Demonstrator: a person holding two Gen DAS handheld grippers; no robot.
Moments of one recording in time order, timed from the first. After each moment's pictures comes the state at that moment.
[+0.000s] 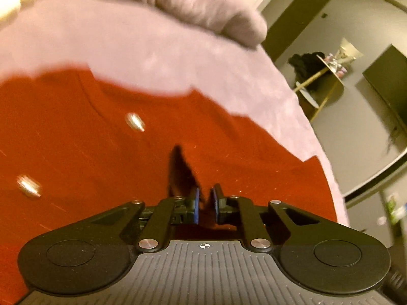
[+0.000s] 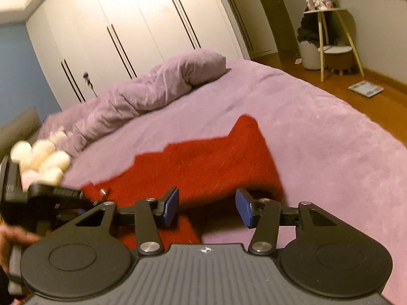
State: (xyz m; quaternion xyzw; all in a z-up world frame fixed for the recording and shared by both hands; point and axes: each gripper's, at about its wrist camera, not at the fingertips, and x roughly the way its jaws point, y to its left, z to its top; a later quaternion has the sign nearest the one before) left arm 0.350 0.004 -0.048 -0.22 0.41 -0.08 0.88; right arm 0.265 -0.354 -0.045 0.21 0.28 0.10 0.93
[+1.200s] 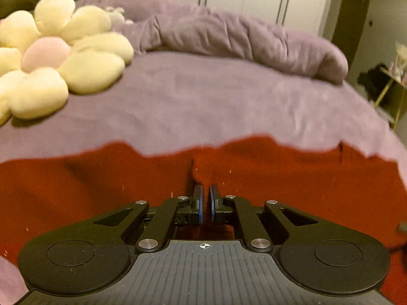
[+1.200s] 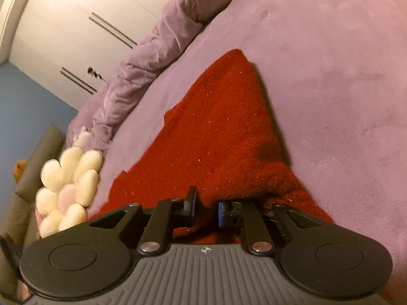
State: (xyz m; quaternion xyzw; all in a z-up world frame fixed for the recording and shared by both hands) left arm 0.324 0.152 -0.065 -0.10 0.36 0.09 0.92; right arm 0.354 -0.276 -0.127 0.36 0.38 0.15 0.84
